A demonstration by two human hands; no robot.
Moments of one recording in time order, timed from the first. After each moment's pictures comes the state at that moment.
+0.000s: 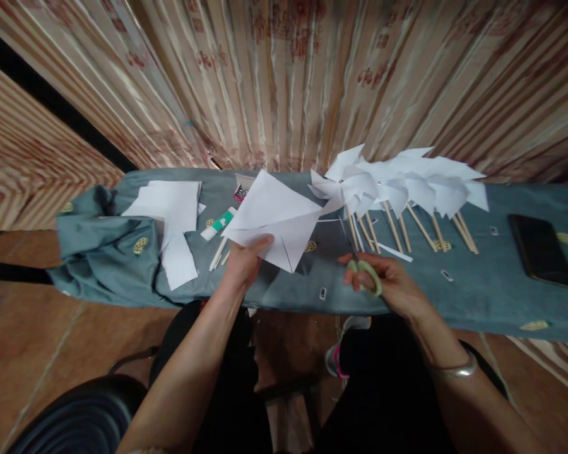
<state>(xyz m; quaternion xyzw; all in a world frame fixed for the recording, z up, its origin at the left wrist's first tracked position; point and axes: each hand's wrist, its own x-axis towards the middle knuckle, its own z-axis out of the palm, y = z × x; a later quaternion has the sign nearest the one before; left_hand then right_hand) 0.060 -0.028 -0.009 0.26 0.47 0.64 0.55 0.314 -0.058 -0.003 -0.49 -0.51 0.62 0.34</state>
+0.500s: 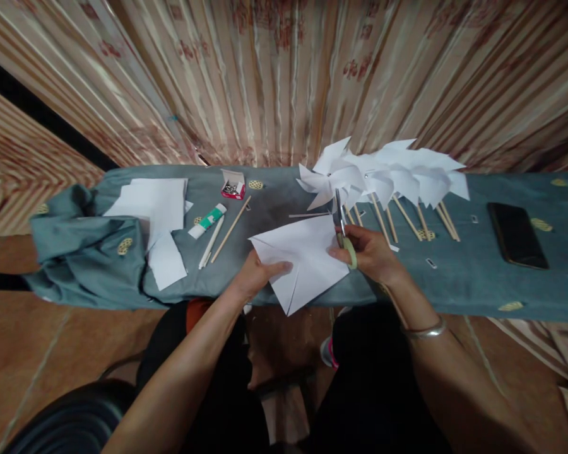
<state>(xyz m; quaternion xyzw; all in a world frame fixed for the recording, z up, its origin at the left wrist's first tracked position) 0.076 -0.054 -0.017 0.33 0.50 0.44 0.68 0.304 -0.028 -0.012 -0.51 -0.51 0.55 0.43</state>
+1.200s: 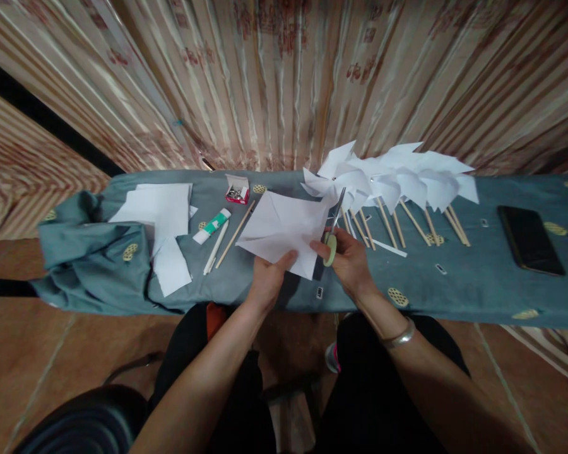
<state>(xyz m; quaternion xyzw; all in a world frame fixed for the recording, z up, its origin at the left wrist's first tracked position) 0.104 -0.048 -0.024 0.26 0.47 0.60 0.59 0.245 -0.031 -0.017 -0.52 -0.41 0.54 0.52</state>
